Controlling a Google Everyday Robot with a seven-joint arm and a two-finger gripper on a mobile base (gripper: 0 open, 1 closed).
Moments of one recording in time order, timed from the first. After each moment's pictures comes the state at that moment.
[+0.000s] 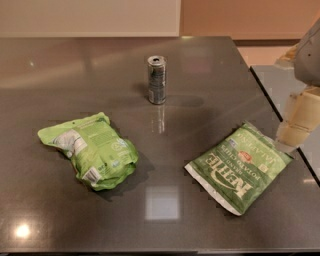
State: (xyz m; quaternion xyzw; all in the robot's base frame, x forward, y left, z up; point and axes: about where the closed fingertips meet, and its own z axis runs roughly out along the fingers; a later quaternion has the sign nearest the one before) arm 0.438 -0.217 0.976 -0.60 0.78 -0.03 0.16
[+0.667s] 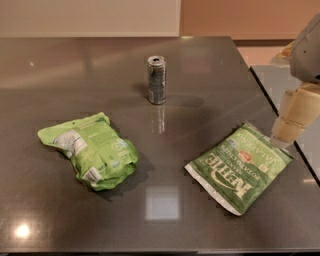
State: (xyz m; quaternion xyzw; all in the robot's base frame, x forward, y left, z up) arm 0.445 -0.212 0.976 -0.60 0.78 -0.03 0.16
